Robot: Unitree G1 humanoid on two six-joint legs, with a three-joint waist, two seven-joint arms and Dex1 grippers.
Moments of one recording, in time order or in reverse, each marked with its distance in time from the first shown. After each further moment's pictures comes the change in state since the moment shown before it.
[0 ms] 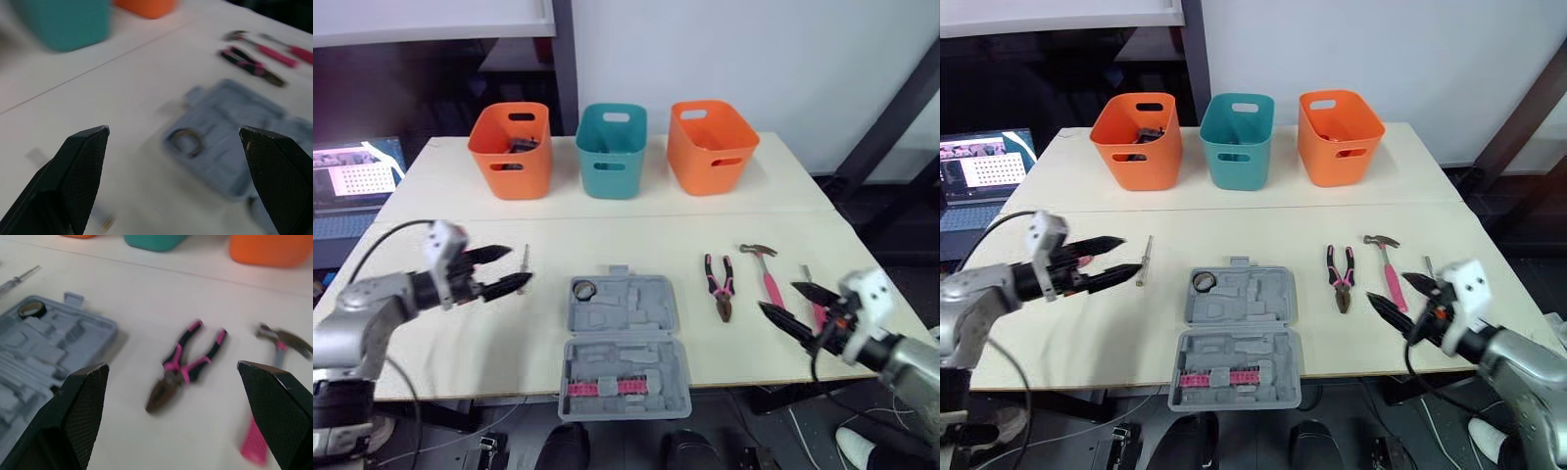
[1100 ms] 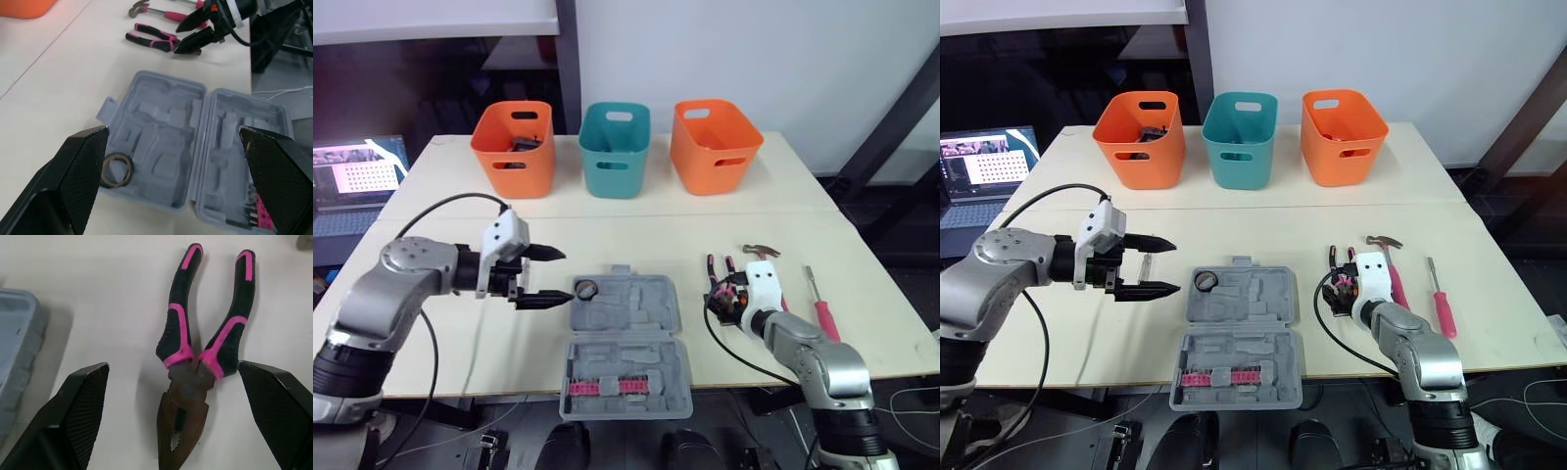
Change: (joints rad) left arm -0.142 0.073 -0.189 -0.132 0.042 0.065 -0.127; right arm -0.327 0.346 0.297 0.251 -0.266 0.269 -0.461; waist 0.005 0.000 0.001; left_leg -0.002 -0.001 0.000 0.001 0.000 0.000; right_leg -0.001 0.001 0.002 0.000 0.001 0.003
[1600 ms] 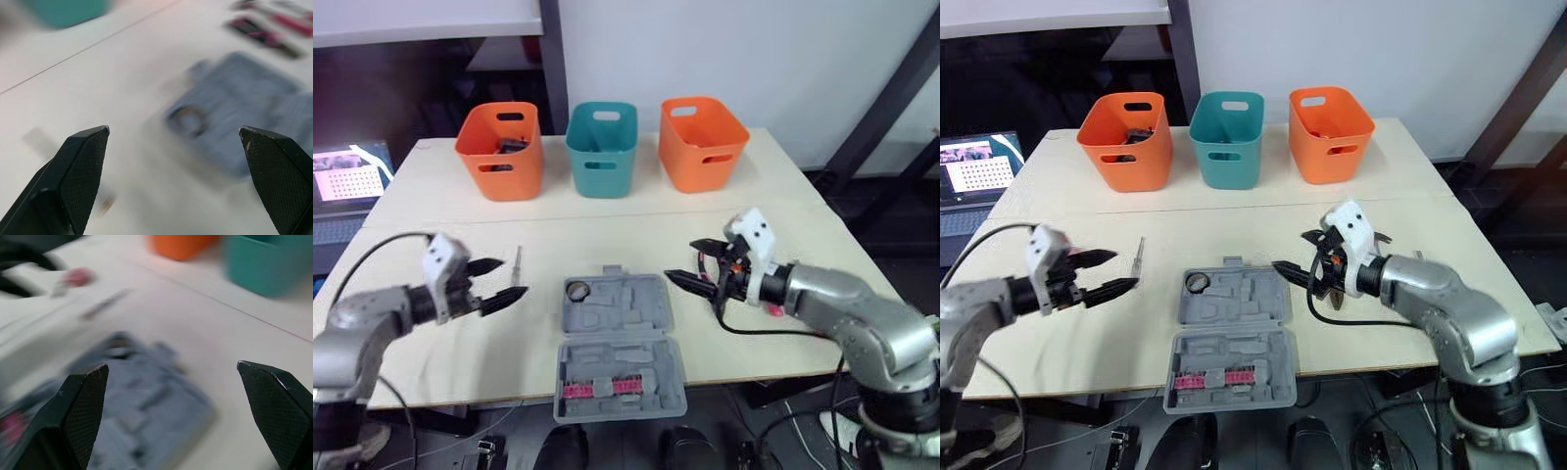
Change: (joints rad) left arm 0.369 -0.114 0.357 0.099 0.034 -0.111 0.299; right arm -0.273 -0.324 0.041 -0.318 0.349 0.111 0.522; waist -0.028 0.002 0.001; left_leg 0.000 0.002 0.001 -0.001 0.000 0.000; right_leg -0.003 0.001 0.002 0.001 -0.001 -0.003
